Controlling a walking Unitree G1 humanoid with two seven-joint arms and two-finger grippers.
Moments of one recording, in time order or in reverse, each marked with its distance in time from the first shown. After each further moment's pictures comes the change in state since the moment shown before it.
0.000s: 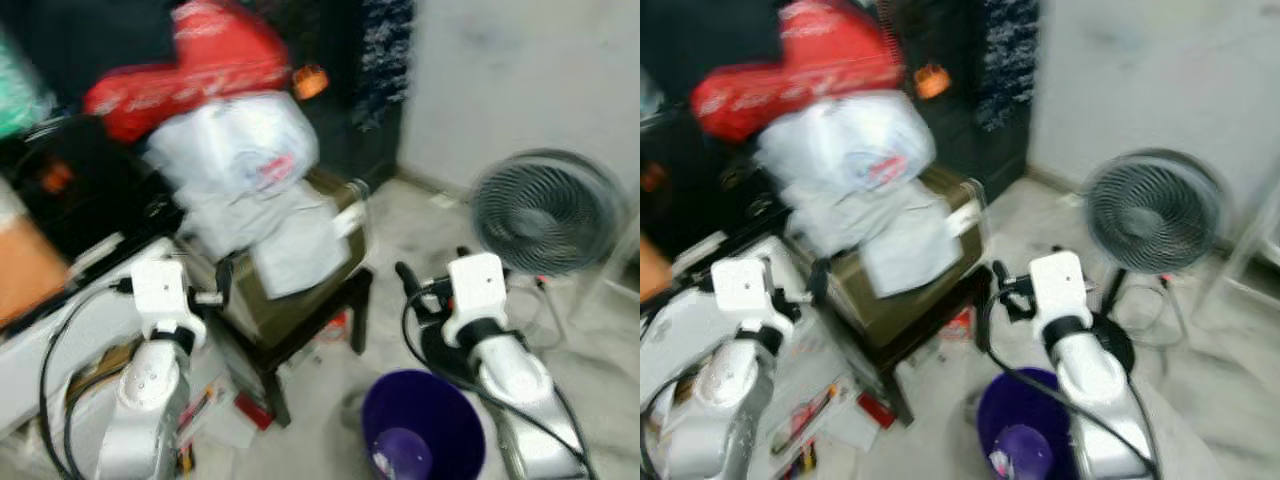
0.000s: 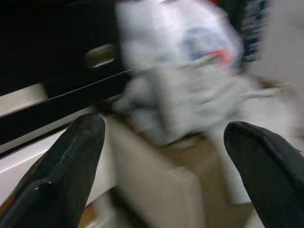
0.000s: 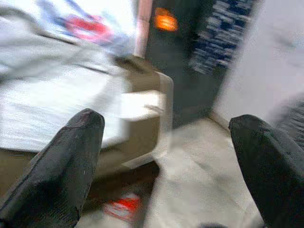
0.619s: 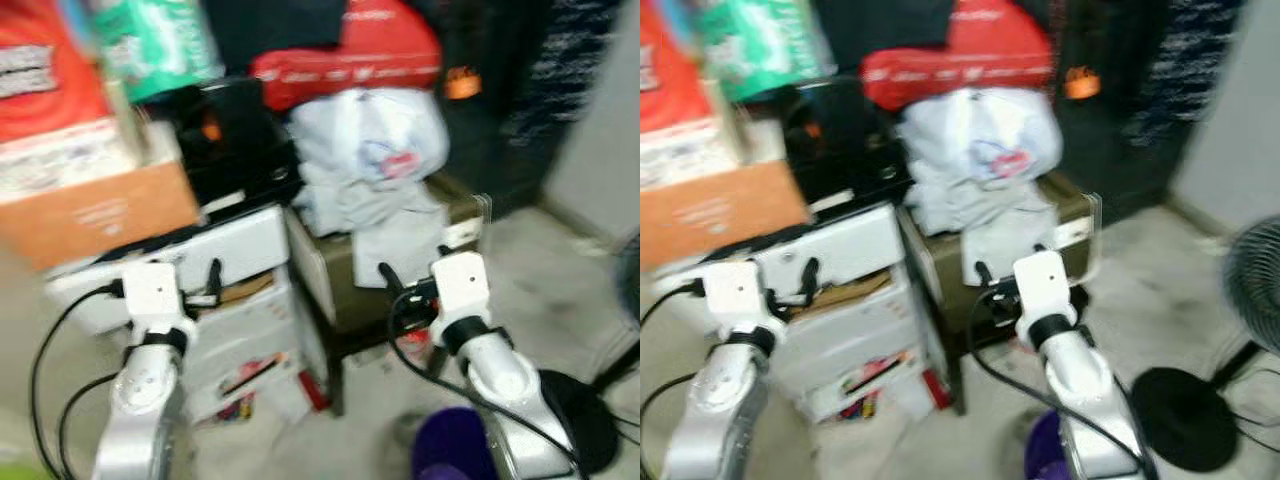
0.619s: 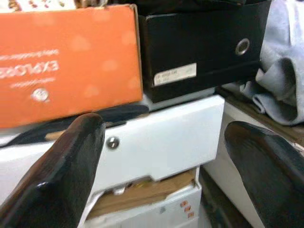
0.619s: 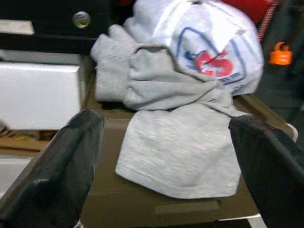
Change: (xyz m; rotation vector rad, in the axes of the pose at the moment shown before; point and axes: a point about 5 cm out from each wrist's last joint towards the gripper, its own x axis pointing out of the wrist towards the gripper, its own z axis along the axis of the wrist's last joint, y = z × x) left arm 0.001 -0.006 0.002 0.017 -0.016 0.003; right arm -0.001 -0.002 -0.002 -0.024 0.008 0.011
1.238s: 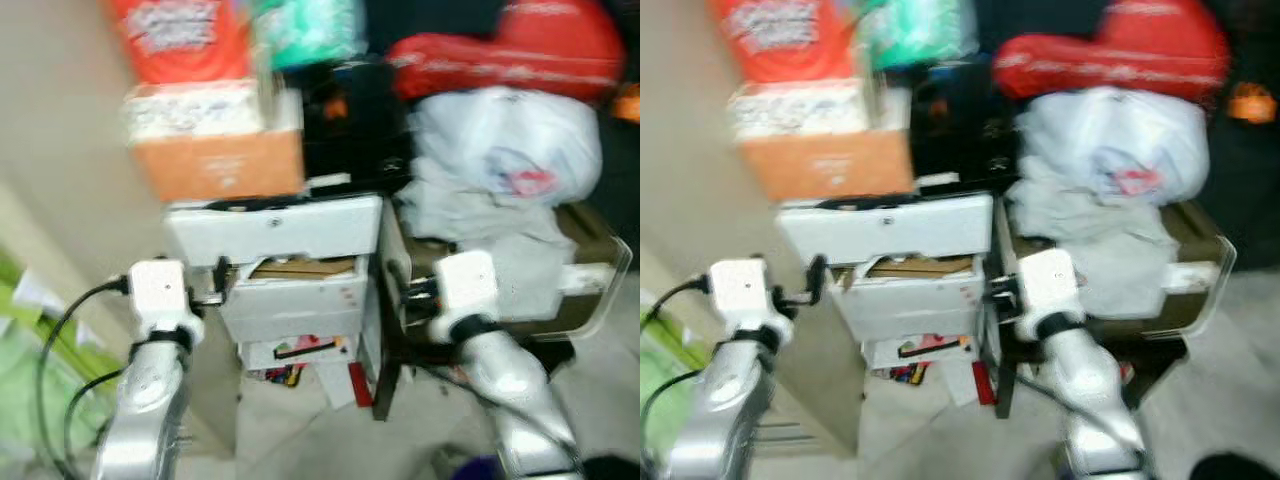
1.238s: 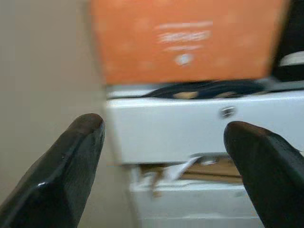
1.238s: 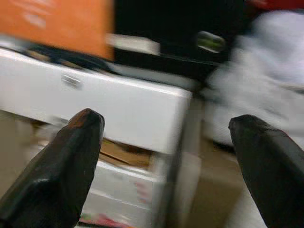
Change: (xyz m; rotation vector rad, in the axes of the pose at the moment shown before) left arm -0.003 0.003 -0.001 0.026 0.001 0.018; right arm 0.005 0.011 0.002 0.028 -0.016 0.038
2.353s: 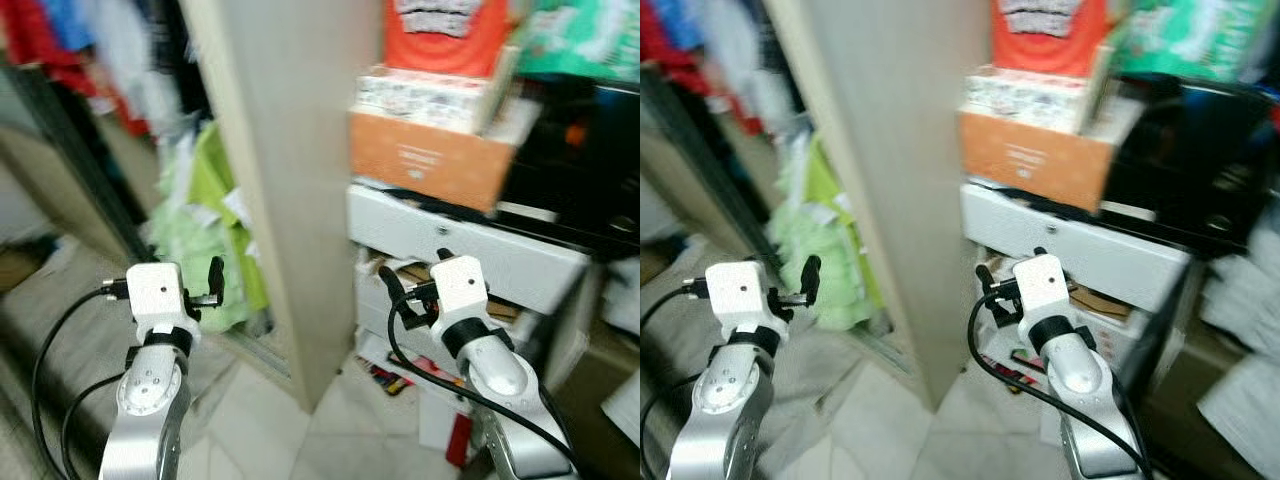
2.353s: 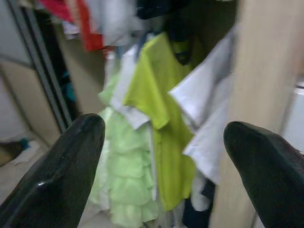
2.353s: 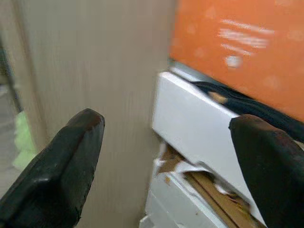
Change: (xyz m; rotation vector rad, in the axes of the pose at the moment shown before) left arm 0.003 -0.003 0.009 -0.009 -0.032 0.031; right arm -0.003 -0.005 -0.007 -0.016 0.023 -0.010
